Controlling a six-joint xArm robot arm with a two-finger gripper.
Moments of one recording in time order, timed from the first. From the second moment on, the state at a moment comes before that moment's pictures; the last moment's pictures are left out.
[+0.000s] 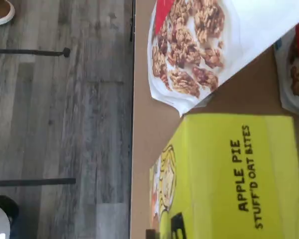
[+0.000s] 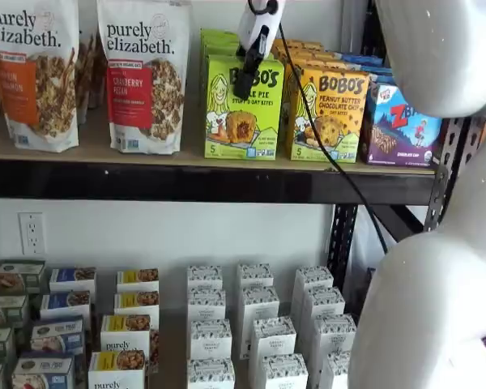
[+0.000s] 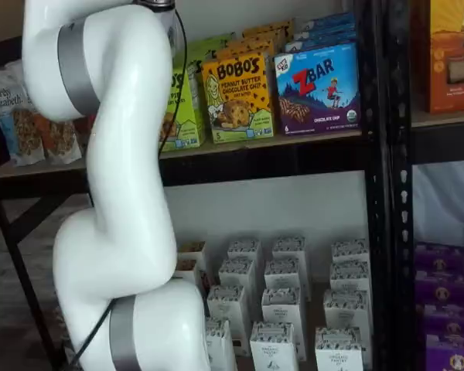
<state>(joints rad) 0.23 -0.04 -1.64 0.29 1.53 -1.31</state>
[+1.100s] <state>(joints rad) 0.23 -0.03 -1.65 0.30 1.55 -1.31</state>
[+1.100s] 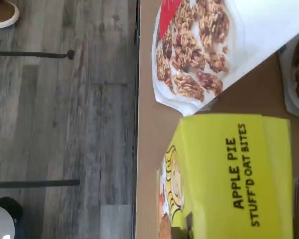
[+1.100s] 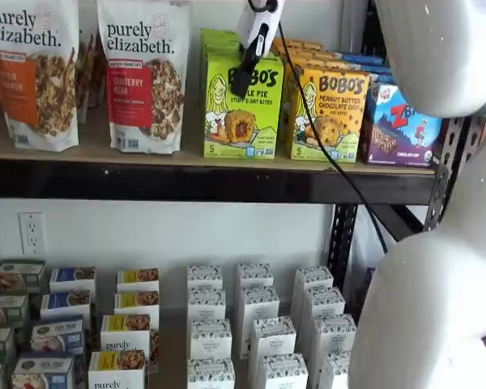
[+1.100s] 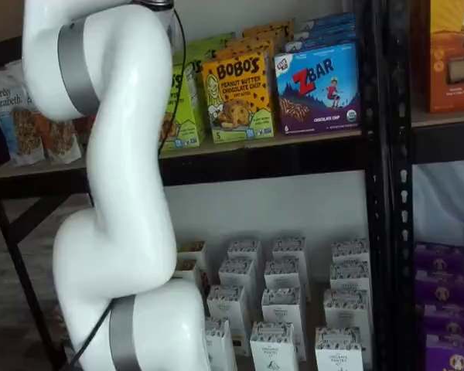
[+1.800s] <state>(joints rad) 0.23 -0.04 -1.67 0.32 1.59 -1.30</state>
